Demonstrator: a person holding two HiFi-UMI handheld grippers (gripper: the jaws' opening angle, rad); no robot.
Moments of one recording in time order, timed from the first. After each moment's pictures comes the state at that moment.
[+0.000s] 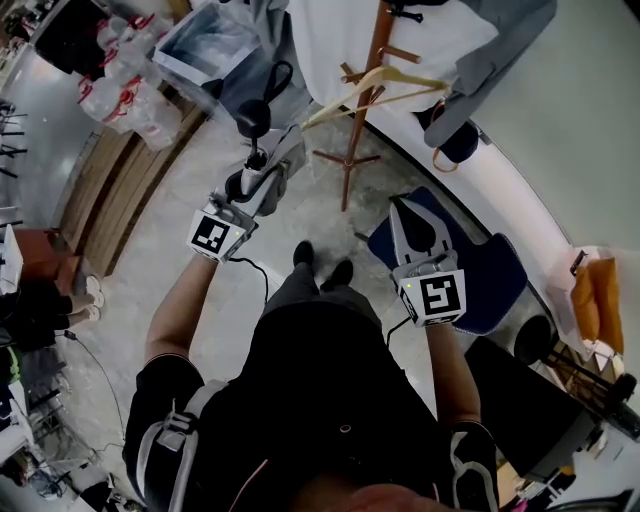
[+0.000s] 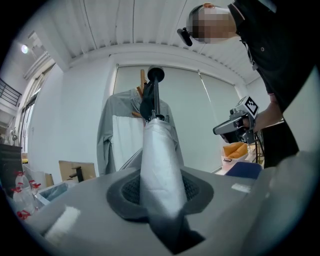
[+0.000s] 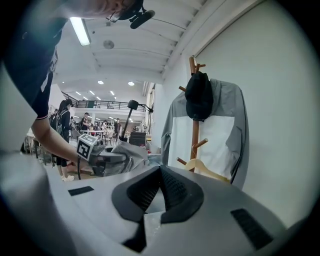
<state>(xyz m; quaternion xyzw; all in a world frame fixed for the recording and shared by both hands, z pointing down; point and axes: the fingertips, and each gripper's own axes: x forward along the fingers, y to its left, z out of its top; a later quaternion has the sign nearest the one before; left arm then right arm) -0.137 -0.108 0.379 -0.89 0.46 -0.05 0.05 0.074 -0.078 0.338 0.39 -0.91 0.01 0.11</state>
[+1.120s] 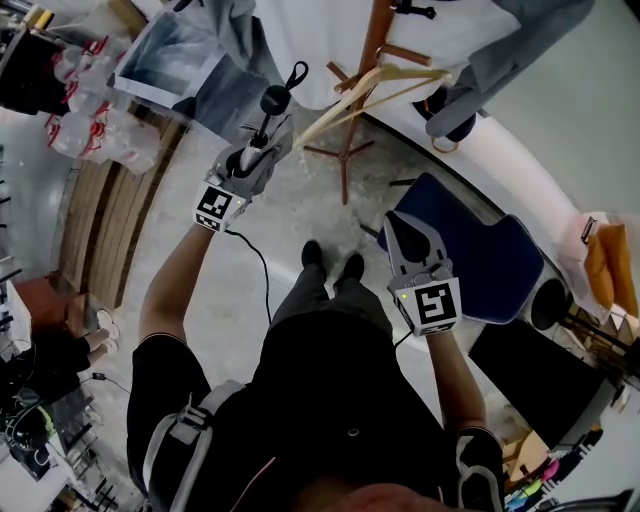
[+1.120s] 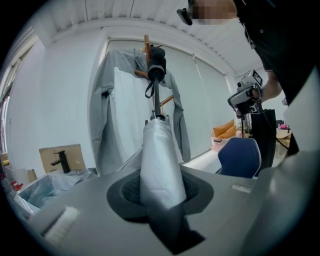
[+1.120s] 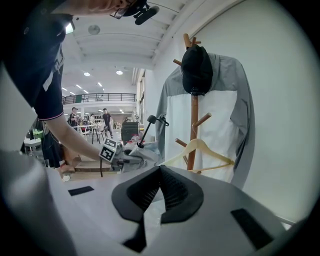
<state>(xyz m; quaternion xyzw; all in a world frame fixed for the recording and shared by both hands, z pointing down) -0.177 -0.244 0.510 -0.92 0.37 -0.15 0.04 0.043 -0.117 0.399 0.43 -0.89 0.07 0.16</state>
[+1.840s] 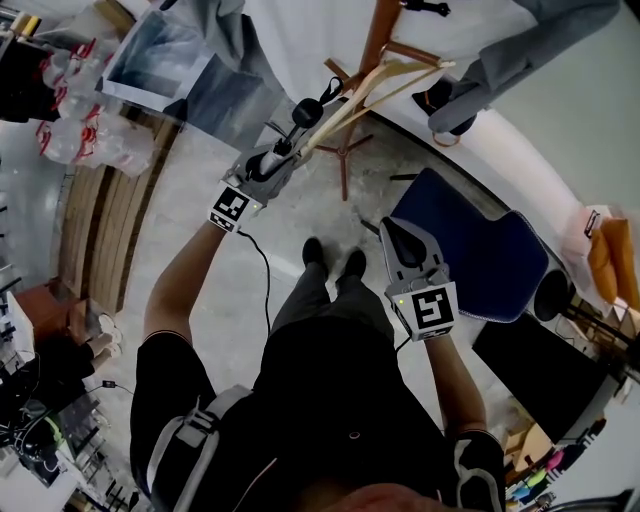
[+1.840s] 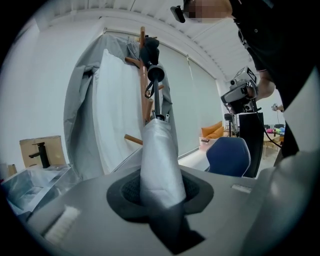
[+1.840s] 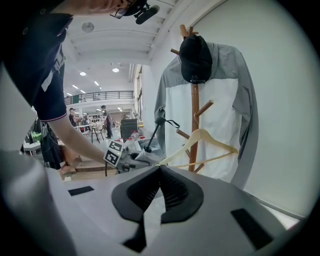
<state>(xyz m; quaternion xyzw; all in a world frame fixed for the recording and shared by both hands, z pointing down) -0.133 -0.248 0.552 -0.94 0.29 -0.16 0.02 0.033 -0.123 0.429 0.43 -0.88 0.10 0.17</state>
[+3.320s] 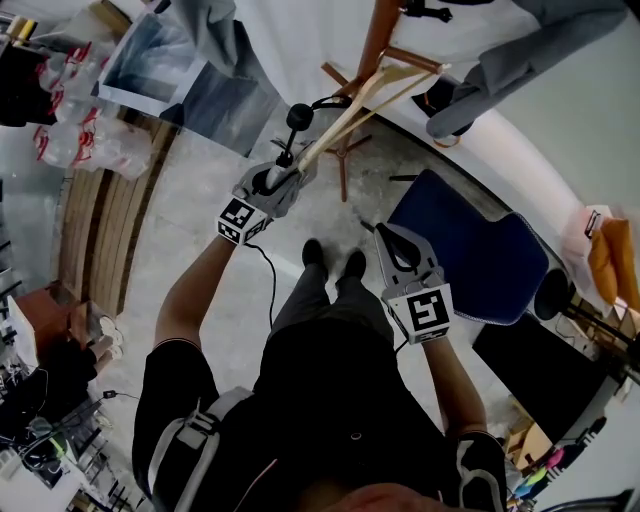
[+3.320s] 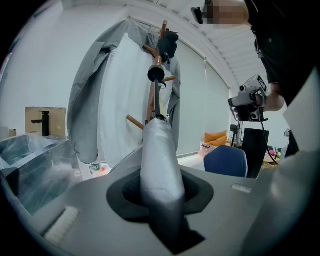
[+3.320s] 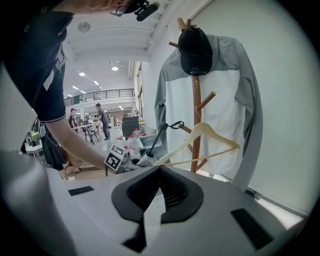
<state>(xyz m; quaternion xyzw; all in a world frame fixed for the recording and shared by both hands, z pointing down) -0.129 -0.237 0.598 -0.94 0.31 -0.14 -0.09 0.025 -0.129 0.442 0.41 -0.88 0.12 0.18</state>
